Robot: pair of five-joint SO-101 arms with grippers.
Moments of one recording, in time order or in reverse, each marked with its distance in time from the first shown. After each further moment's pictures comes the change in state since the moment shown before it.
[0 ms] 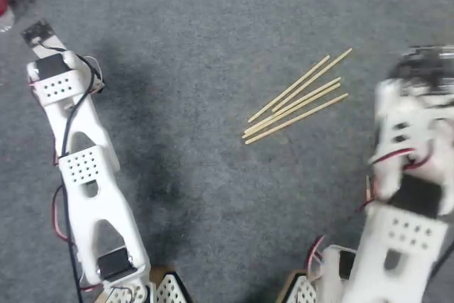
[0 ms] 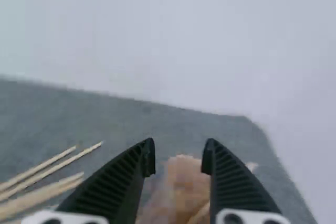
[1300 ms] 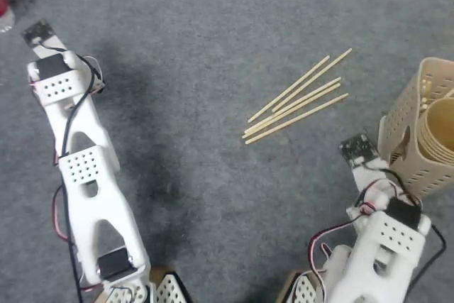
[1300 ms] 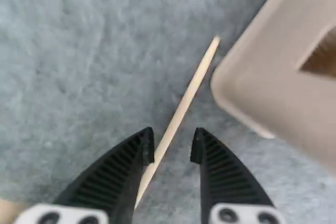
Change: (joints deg) left arm 0.0 0.0 0.0 0.0 0.0; right arm 18.1 -2.0 40.6 18.9 29.0
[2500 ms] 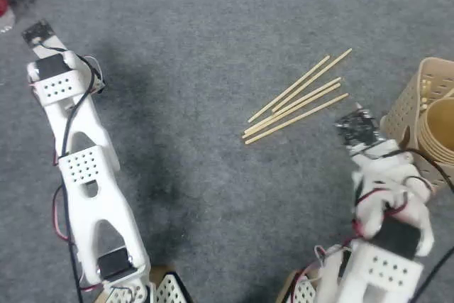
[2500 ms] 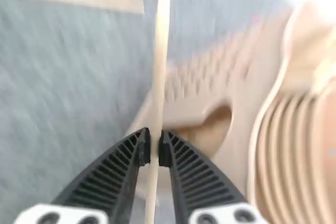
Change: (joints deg) left arm 0.0 0.0 0.0 0.0 0.0; right arm -13.2 -19.6 -16.6 0.5 -7.6
